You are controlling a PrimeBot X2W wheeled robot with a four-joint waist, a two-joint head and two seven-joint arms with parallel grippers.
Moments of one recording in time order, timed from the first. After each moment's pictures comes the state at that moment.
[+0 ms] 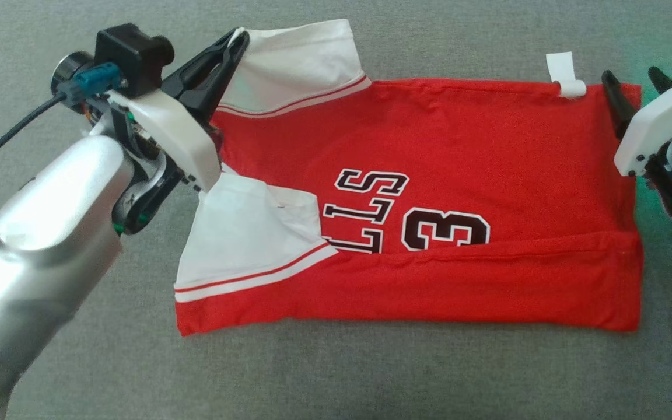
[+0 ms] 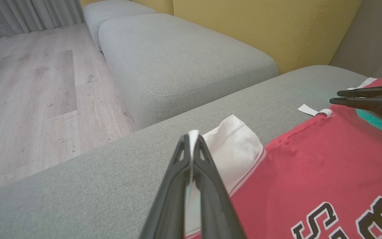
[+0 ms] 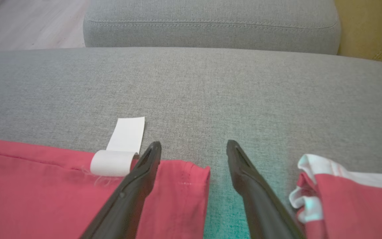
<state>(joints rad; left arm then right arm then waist) -0.99 0.48 -0.98 0.39 -0.84 -0.09 0.04 -0.76 -0.36 0.18 0.77 0.35 0.12 0.22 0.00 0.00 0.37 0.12</state>
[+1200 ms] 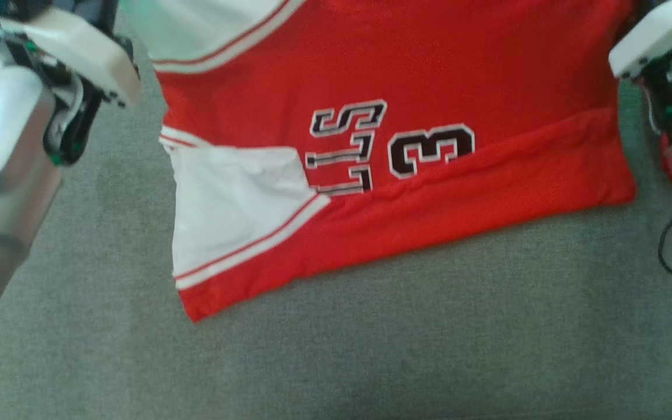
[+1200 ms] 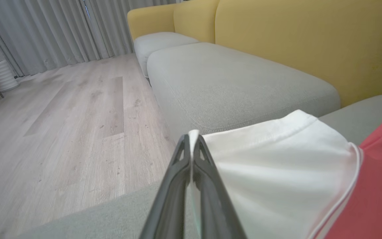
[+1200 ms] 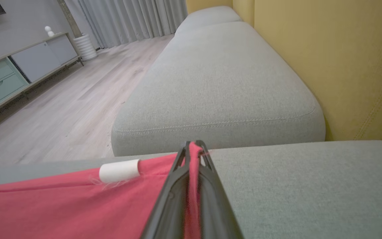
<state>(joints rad) -1.14 0.48 -0.90 0.66 -0.82 -0.04 -0.10 -1.01 -0.33 0.32 0.84 0.58 0.12 -0.01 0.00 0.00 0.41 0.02</state>
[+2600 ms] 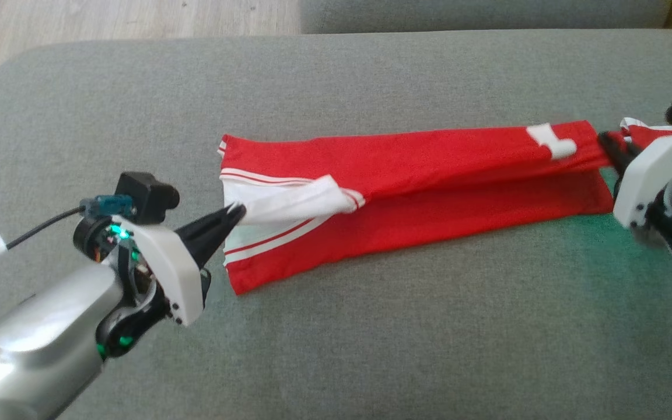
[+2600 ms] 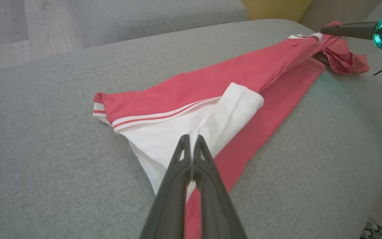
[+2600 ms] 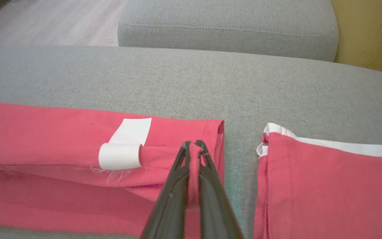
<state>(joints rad) -0.74 0.64 -1.14 0.26 -1.07 -0.12 0.14 -0.76 -0.56 0.69 0.80 0.85 0.12 0.20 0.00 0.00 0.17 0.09</state>
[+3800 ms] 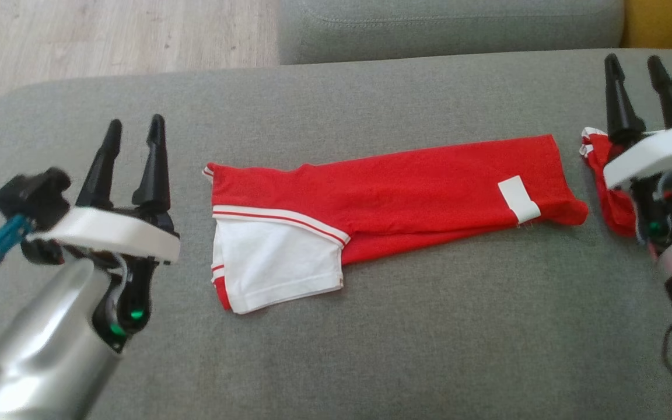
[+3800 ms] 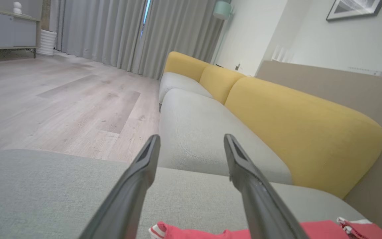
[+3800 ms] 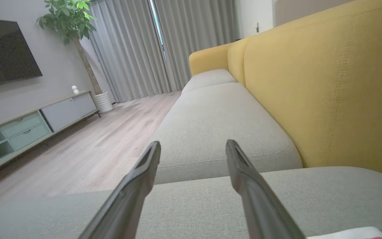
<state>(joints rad) -0.57 0.52 -0.74 0.26 -1.10 0.12 -0.25 -0.74 -0.42 0.48 0.80 0.78 0.12 -0.25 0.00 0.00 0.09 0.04</state>
